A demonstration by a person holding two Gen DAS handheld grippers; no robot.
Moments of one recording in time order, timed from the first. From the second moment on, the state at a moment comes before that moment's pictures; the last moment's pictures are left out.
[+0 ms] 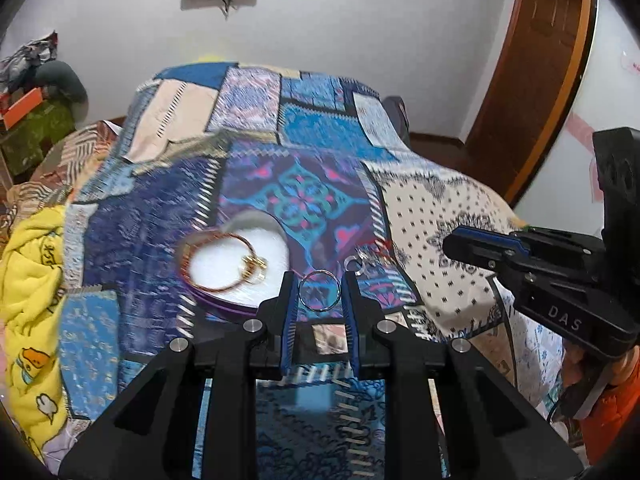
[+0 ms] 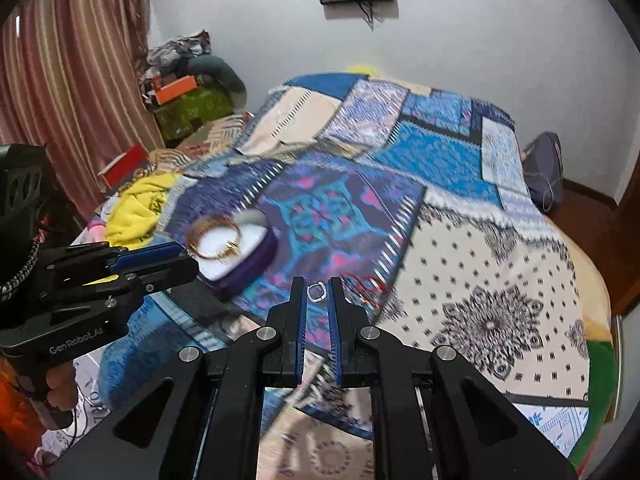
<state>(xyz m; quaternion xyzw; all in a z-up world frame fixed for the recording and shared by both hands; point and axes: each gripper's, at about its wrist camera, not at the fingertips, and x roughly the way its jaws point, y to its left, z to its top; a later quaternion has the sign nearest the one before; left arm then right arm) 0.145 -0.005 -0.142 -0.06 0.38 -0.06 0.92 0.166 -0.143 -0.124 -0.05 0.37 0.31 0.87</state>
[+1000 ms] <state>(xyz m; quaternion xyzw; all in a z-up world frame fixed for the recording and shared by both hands) 0.170 0.075 -0.158 -0.08 0.37 -0.03 0.92 0.199 -0.048 -0.141 -0.06 0.39 0.36 0.85</state>
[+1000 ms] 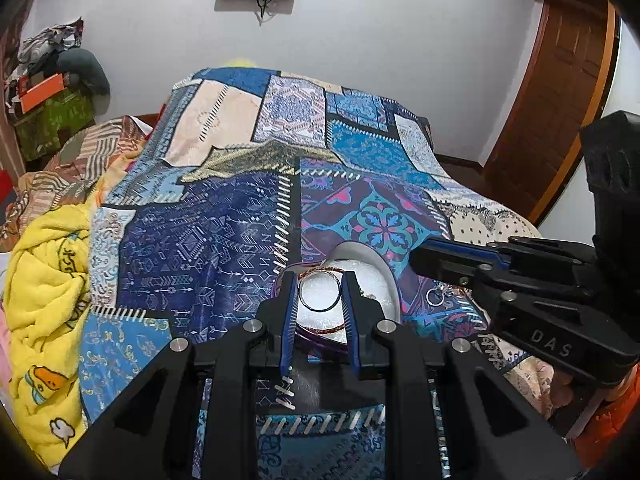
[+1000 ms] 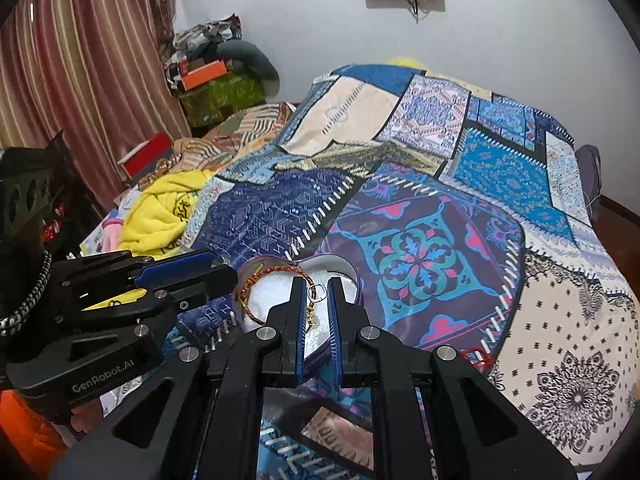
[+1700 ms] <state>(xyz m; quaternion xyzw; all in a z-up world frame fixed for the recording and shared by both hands) 0.197 0.077 -0.182 -0.07 0.39 -0.05 0.92 0.216 -0.030 -0.163 -0.10 0.40 0.36 0.84</state>
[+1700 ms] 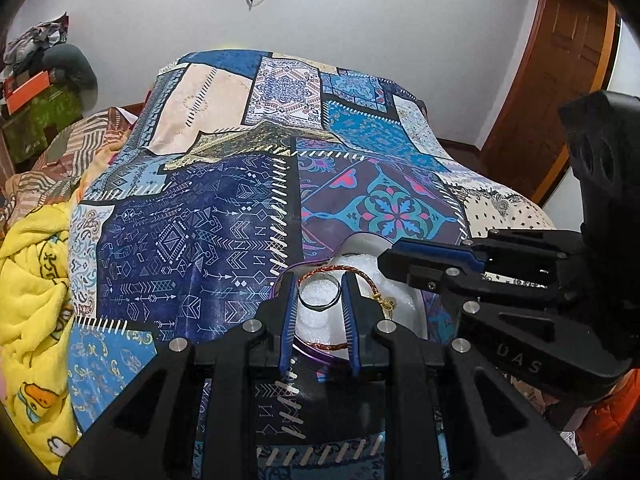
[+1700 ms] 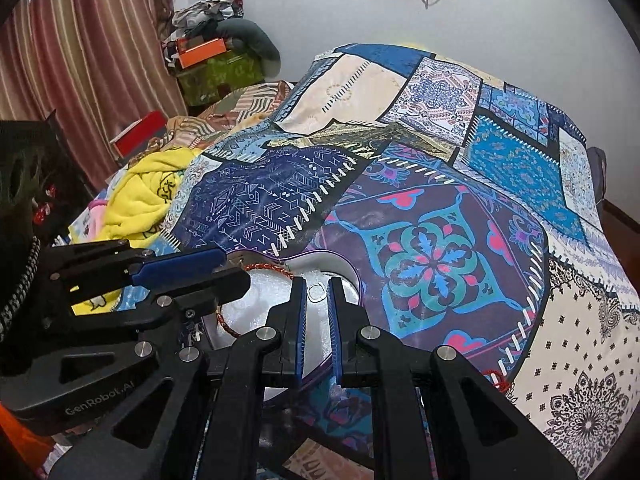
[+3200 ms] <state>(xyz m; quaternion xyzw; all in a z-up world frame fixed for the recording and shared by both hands) 0.171 -0.018 -0.141 -0.04 0.39 -0.06 0.92 0.195 -0.159 -0.132 -0.06 0.39 0.27 0.88</state>
